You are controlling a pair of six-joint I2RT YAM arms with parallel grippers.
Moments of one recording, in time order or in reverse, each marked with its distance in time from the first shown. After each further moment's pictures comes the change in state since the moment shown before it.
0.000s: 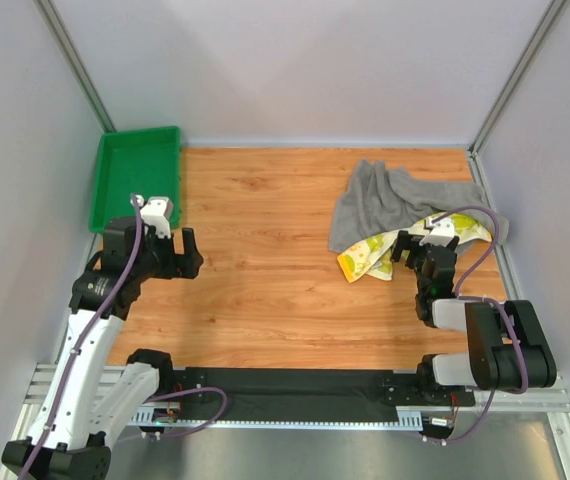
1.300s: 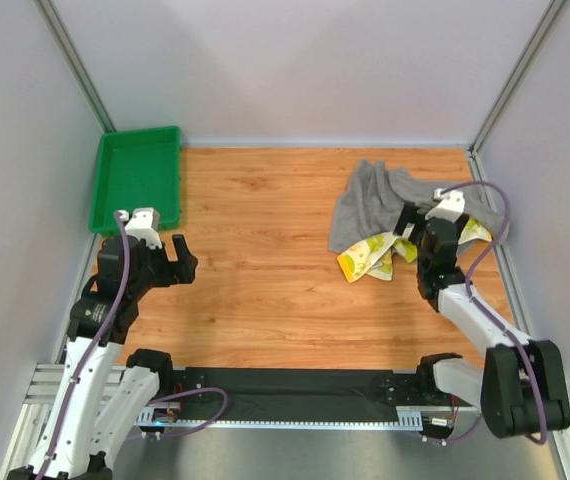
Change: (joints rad) left arm -0.002 -0.151 -0.114 0.072 -0.080 -0.100; right arm 0.076 -0.165 0.142 -0.312 0.174 0.038
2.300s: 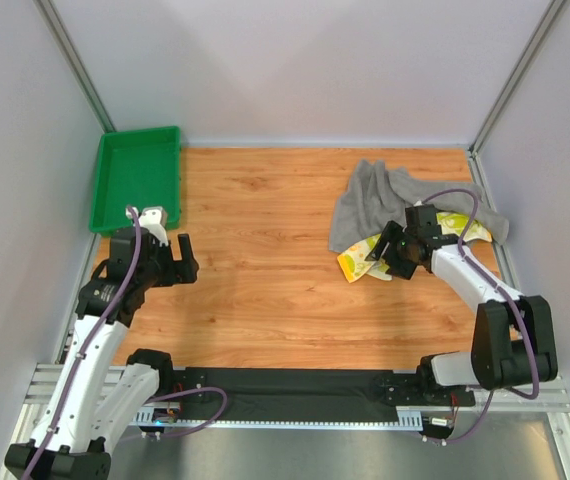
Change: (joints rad) left arm 0.000 0.104 0.011 -0.053 -0.037 -0.001; right arm 0.023 0.175 0.431 -1.030 -0.476 0.559
